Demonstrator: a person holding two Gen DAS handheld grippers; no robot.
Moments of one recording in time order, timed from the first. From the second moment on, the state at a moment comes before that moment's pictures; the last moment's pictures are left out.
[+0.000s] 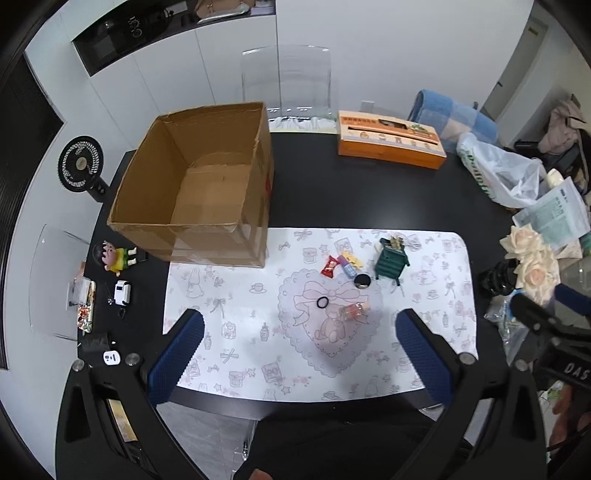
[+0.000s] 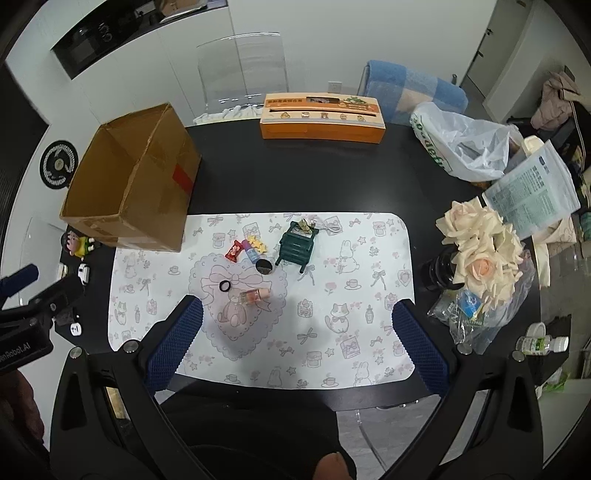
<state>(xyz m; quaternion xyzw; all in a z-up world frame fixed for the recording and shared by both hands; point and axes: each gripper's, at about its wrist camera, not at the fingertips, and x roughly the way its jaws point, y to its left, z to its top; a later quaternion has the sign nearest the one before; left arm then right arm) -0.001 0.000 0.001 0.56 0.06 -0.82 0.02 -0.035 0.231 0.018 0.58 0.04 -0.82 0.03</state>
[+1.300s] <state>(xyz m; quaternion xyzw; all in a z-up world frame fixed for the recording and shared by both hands) -0.014 -0.006 0.018 0.58 0.05 -0.81 0.06 -0.038 0.217 0.037 0.57 0.03 -0.82 0.03</state>
